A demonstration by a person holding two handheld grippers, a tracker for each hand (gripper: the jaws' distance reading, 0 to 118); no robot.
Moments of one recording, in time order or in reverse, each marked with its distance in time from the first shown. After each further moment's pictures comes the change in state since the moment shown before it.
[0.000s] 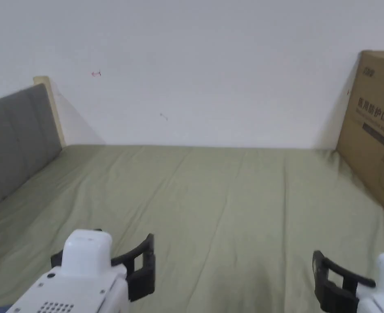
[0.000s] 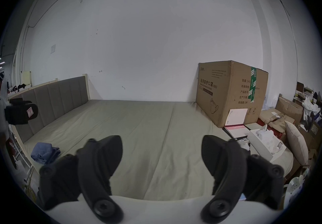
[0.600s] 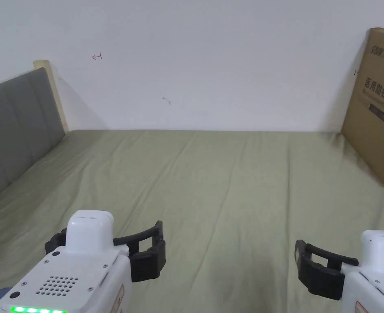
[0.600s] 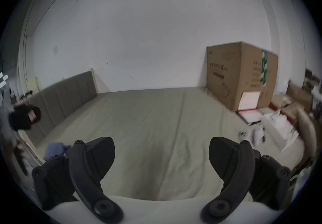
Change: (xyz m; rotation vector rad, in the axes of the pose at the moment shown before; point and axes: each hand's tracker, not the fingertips) left arm -0.005 -0.001 -0.005 -0.037 0.007 0.030; right arm -0.001 -0.007 -0.019 -0.146 0.120 -0.112
